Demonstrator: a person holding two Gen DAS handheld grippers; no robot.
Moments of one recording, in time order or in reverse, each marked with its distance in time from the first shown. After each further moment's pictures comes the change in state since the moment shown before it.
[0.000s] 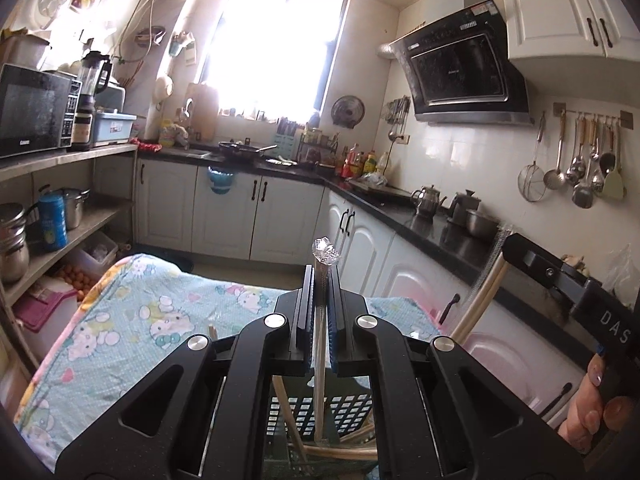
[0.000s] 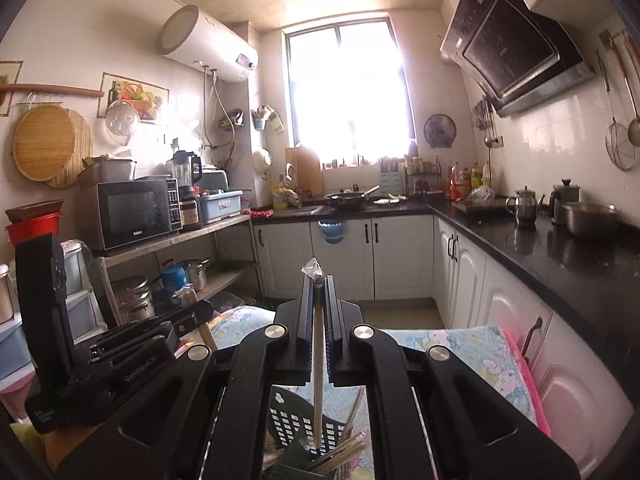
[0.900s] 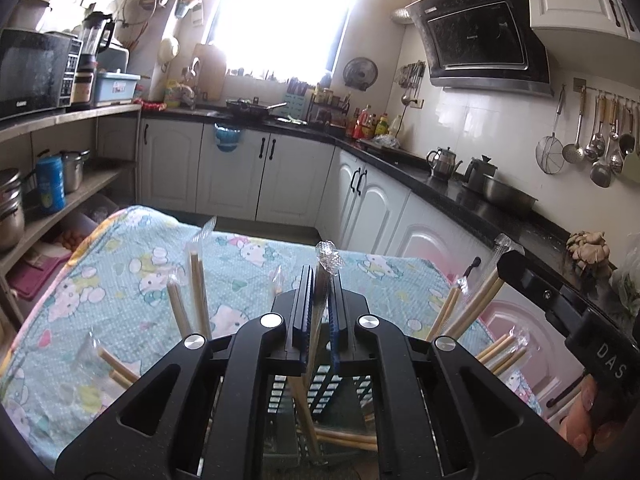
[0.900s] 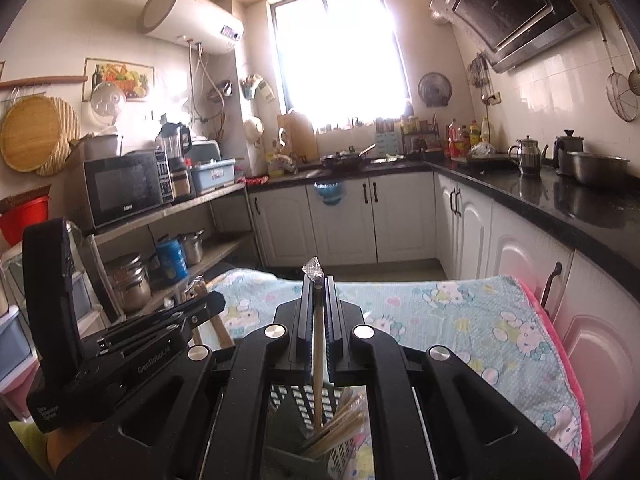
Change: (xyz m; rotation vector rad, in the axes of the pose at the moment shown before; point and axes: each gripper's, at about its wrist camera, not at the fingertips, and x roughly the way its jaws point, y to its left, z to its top) left arm 0.044 0.010 -0.040 -0.031 0.134 0.021; right arm 0.041 -0.009 -0.058 0.043 0.119 0.004
